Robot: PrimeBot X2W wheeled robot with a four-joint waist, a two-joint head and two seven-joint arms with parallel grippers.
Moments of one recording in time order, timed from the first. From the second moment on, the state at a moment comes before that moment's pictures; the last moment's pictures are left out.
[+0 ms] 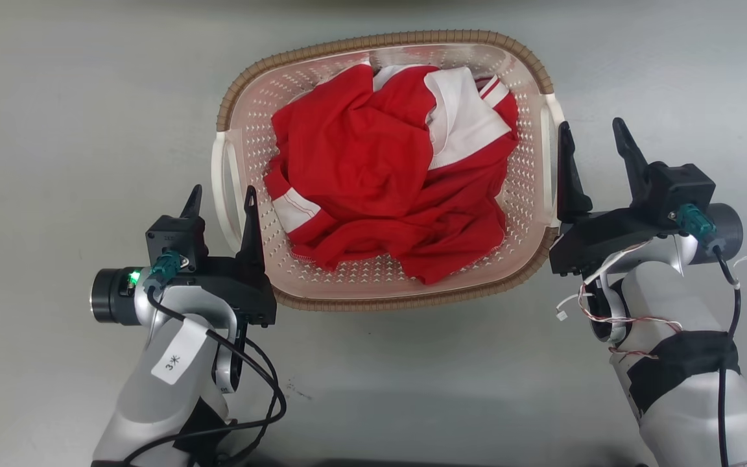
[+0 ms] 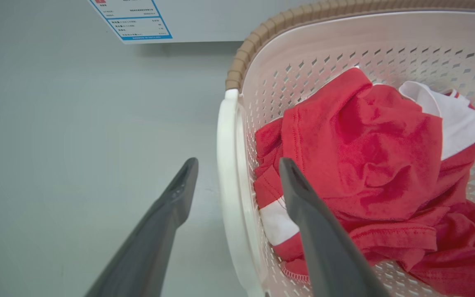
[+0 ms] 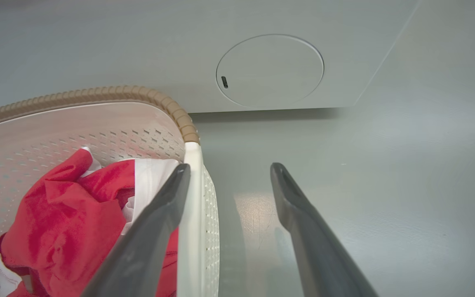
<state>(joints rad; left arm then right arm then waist) -0.65 0.03 -0.27 0.77 -0.33 0.10 -0.25 -0.71 -0.07 0.23 0.63 0.21 -0.06 -0.26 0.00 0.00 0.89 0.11</state>
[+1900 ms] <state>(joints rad) -0.78 0.02 -0.51 1.07 -0.63 0.05 -0.25 -0.79 -0.07 0.48 0.96 0.45 -0.11 -0.26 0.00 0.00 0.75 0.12</state>
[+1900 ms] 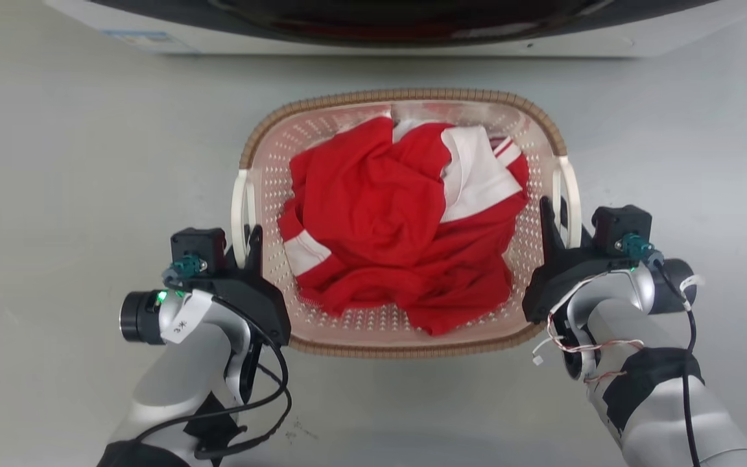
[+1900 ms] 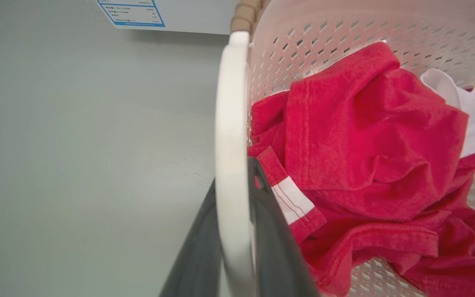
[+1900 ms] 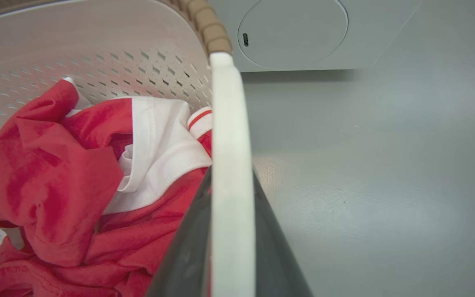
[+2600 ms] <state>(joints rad) -0.61 0.02 -0.61 1.19 -0.69 0.02 -0.15 -0.58 -0.06 0.70 0.99 0.71 -0.12 -0.12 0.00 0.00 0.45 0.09</state>
